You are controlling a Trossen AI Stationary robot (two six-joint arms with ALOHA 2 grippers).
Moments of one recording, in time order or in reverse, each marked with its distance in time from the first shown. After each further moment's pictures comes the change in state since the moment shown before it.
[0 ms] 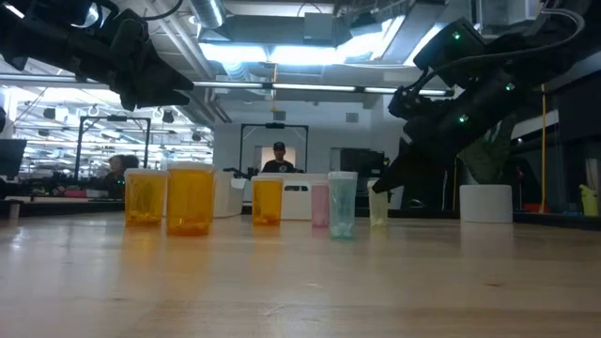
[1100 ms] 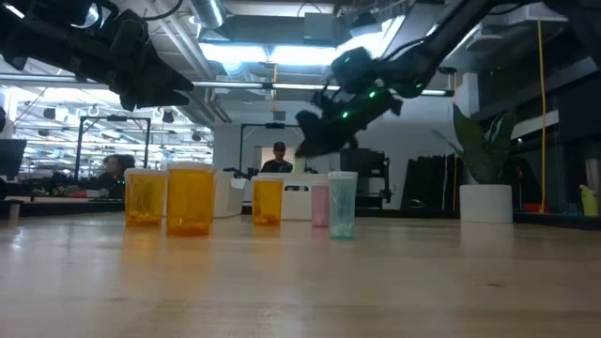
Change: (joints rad) left arm 0.000 0.000 0.000 -0.003 -0.005 0.000; right arm -0.446 0.401 0.675 -0.097 -0.172 -0.155
